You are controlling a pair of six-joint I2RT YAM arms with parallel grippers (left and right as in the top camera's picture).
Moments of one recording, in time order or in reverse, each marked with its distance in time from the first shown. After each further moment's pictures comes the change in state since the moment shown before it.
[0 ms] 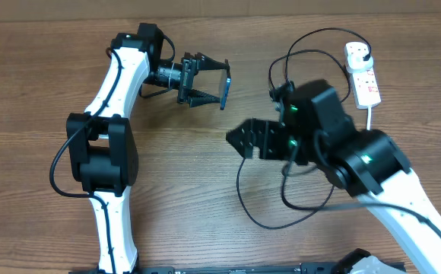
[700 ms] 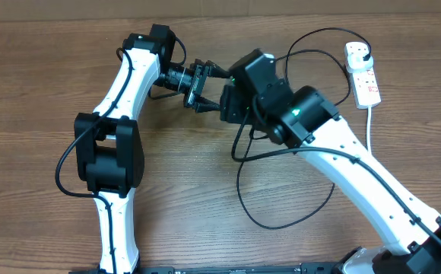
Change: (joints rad) left arm -0.043 0.000 0.000 -0.003 -0.139 -0.087; right arm 0.100 0.330 0.240 0.015 0.417 0.038
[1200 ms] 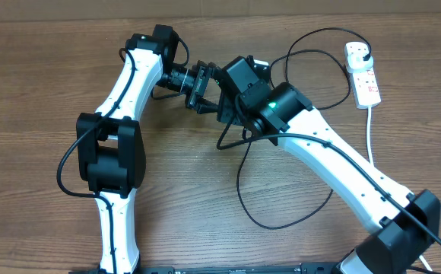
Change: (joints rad) left arm -0.016 0.000 0.000 0.000 -0.015 -0.015; right arm 0.003 0.116 0.000 -0.011 0.062 0.094
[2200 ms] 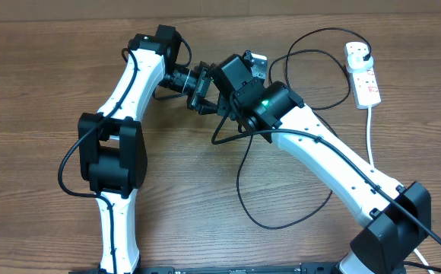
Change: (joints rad) left arm -0.010 0.000 0.000 0.000 -0.007 0.000; right arm -0.001 0.036 0.000 0.087 0.081 0.008
